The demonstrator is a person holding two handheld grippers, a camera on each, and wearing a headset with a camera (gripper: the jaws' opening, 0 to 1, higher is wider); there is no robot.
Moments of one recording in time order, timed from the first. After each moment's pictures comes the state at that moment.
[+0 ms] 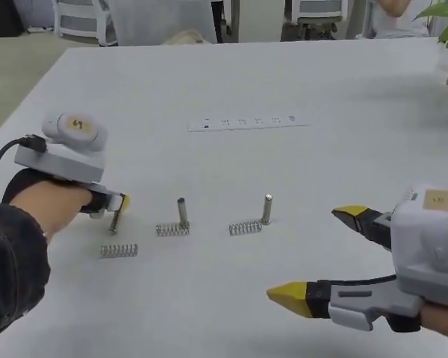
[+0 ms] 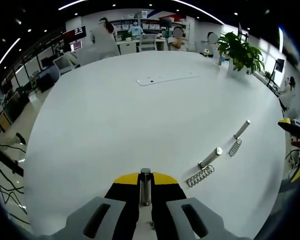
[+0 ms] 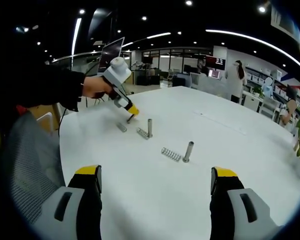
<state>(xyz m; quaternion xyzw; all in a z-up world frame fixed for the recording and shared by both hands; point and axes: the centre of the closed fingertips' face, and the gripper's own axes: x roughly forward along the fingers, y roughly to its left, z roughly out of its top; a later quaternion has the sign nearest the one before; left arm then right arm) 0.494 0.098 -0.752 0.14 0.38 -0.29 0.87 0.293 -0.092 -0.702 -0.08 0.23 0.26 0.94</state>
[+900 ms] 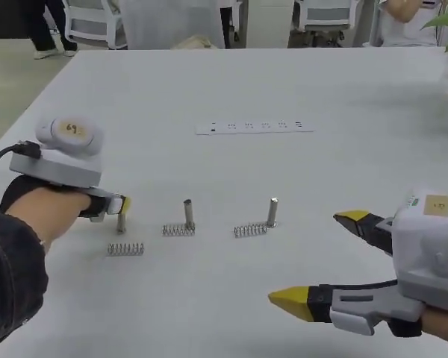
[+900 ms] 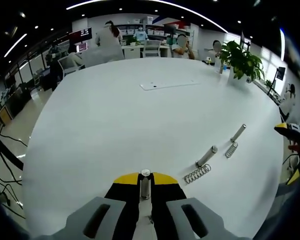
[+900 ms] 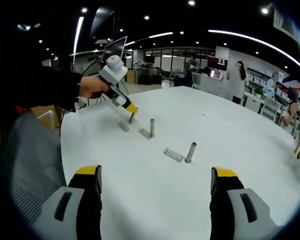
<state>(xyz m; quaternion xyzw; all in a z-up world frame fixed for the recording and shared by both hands) 0.488 0.109 -0.745 0.11 0.36 -0.28 0.88 0.293 -0.087 -0.702 -0.09 0.23 0.26 0.93</state>
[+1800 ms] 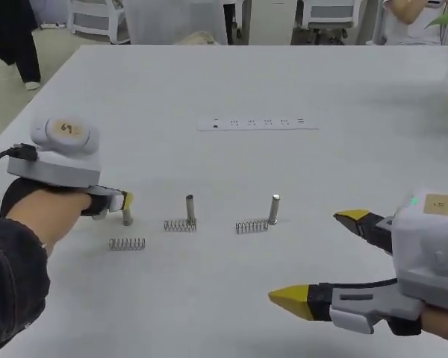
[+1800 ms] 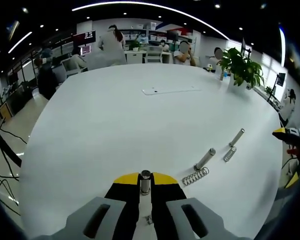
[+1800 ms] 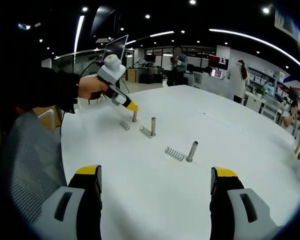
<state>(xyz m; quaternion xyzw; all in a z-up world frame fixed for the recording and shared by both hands) 0.487 0.109 -0.743 0.09 0.34 -0.28 0.89 0.292 -0.085 -0.704 -0.09 0.24 0.27 0.93</state>
